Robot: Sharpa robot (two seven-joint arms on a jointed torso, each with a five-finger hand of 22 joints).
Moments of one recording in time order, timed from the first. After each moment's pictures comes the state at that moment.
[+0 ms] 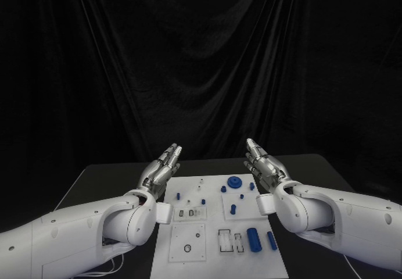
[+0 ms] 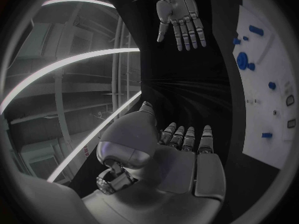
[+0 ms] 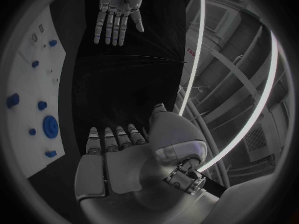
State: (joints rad) left arm 1.13 -0.82 -0.14 1.62 0.08 -0.49 0.56; left_hand 1.12 0.28 -0.24 0.28 0.16 0.09 -0.04 0.01 0.02 0.00 -0.04 0.00 0.00 0.00 -0.01 0.00 0.00 0.16 0.00 0.14 0.00 0.00; right arm 1.15 -0.80 -0.13 1.56 0.10 -0.49 0.46; right_hand 0.94 0.28 -0.28 0.28 0.11 0.02 -0.14 0.06 0.01 0.00 -0.05 0.00 0.00 0.00 0.03 0.00 0.00 0.15 0.00 0.13 0.00 0.03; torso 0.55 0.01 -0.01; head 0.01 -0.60
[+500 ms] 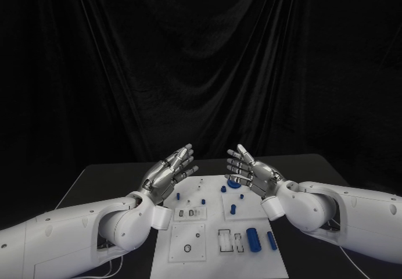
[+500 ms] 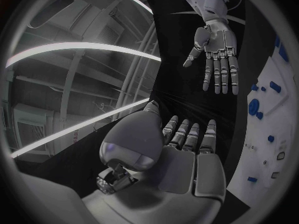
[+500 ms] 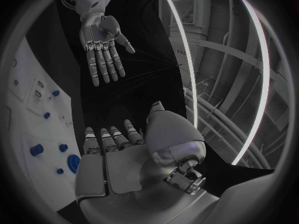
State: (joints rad) left arm 1.18 -0.85 -0.21 1.65 0.17 -0.17 0.66; left_hand 1.29 0.29 -0.22 0.29 0.36 0.26 0.01 0.06 0.04 0.15 0.11 0.12 0.04 0.08 0.13 0.07 0.03 0.16 0.11 0.27 0.09 0.05; right arm 1.25 -0.81 -0.24 1.56 0.25 -0.06 0.37; right_hand 1.05 0.28 -0.29 0.29 0.17 0.09 -0.04 0.18 0.03 0.01 0.11 0.04 0.01 0.01 0.14 0.00 0.00 0.16 0.02 0.24 0.01 0.03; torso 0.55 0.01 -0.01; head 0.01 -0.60
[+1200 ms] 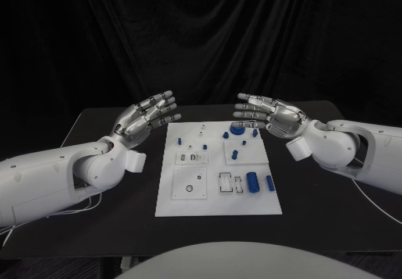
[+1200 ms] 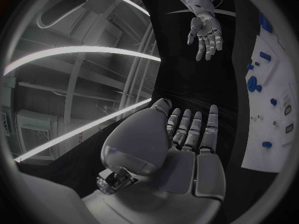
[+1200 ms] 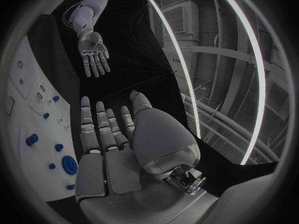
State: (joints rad) left arm 1.18 -0.97 -0.21 1.60 0.07 -0.05 0.67; left_hand 1.50 0.23 -0.02 0.18 0.63 0.43 0.08 0.13 0.06 0.26 0.15 0.43 0.07 0.27 0.17 0.24 0.06 0.16 0.38 0.29 0.23 0.09; right arm 1.29 -0.92 -0.25 1.53 0.17 0.18 0.35; right_hand 1.44 0.26 -0.21 0.05 0.48 0.36 0.05 0.38 0.08 0.18 0.18 0.62 0.09 0.45 0.16 0.40 0.19 0.16 0.60 0.29 0.26 0.09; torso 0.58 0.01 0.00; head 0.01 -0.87
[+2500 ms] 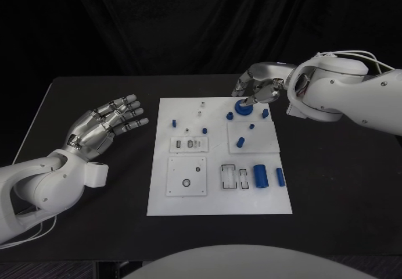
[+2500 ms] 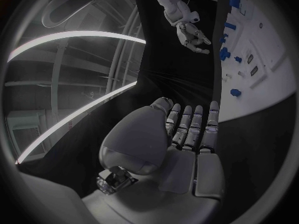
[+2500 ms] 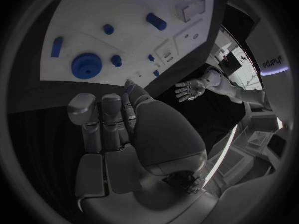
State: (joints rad) left arm 1.20 -1.21 -0.21 1.77 0.04 -0.10 0.68; left_hand 1.48 0.18 0.06 0.18 0.67 0.53 0.08 0.16 0.06 0.32 0.17 0.49 0.08 0.38 0.18 0.33 0.07 0.16 0.44 0.28 0.26 0.10; right arm 1.57 -0.85 -0.25 1.56 -1.35 -0.11 -0.12; right_hand 1.49 0.05 0.07 -0.01 0.24 0.73 0.06 0.31 0.08 0.64 0.11 0.56 0.07 1.27 0.00 1.20 0.75 0.12 1.26 0.11 1.28 0.98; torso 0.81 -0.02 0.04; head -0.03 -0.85
